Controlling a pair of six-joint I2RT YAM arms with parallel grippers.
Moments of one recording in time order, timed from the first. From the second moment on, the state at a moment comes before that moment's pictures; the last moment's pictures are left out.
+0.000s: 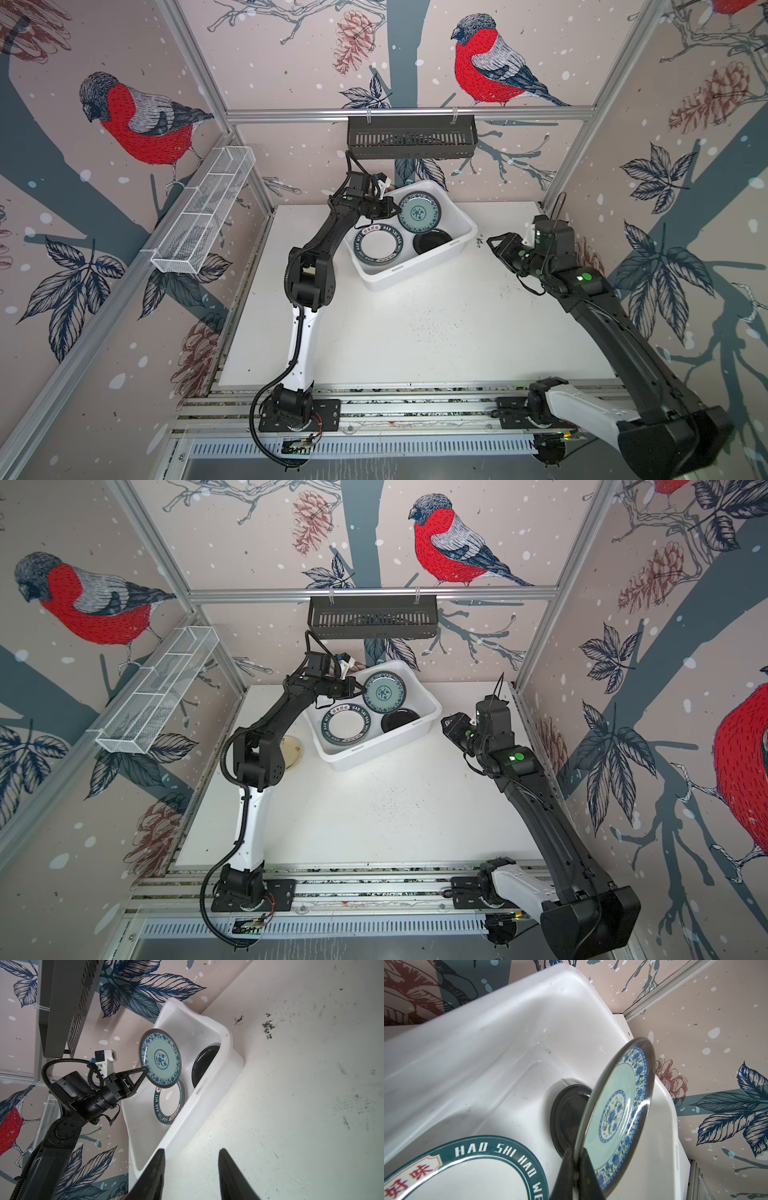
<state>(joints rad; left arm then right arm) -0.27 2.40 2.26 -0.57 0.68 -0.28 0.26 1.09 1.10 -0.54 -0.18 0.89</state>
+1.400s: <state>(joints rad) -0.39 2.55 2.26 -0.54 0.57 -0.27 0.27 1.11 1.10 -0.57 -0.16 0.91</state>
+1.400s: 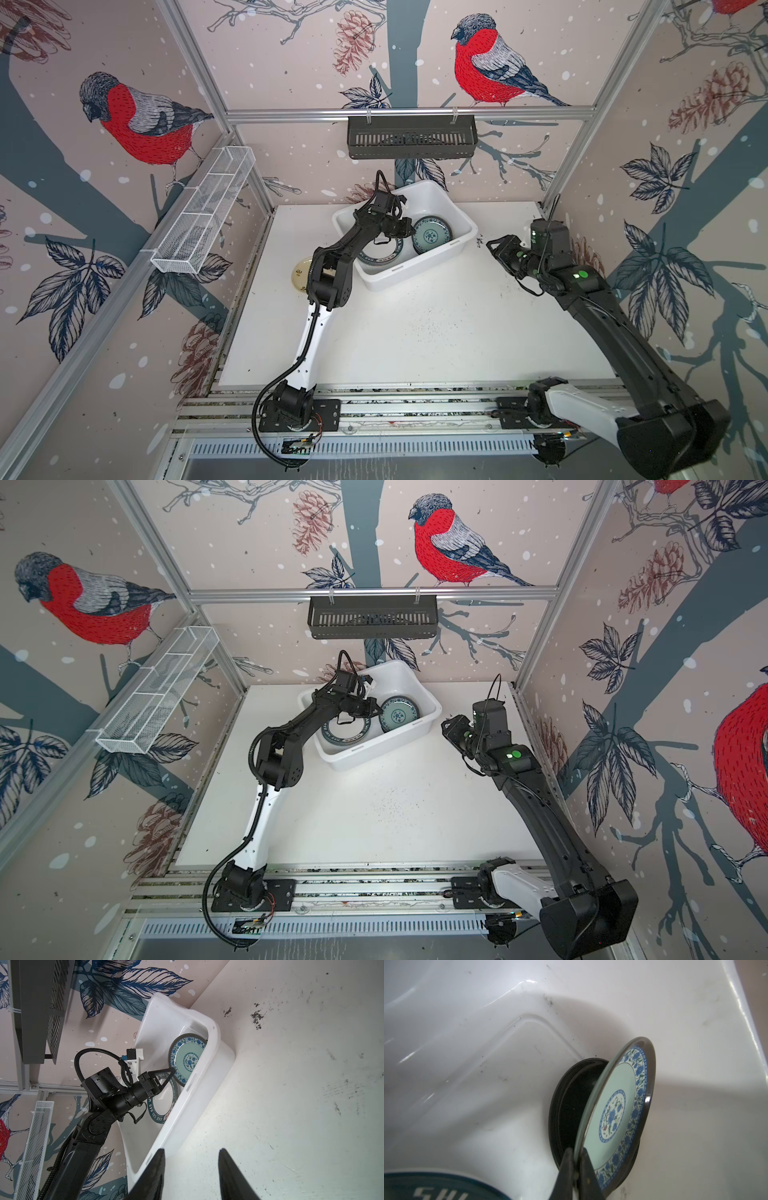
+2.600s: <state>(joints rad) -0.41 2.57 2.28 -0.54 0.57 -0.26 0.27 1.15 1.09 -0.57 -0.18 0.91</state>
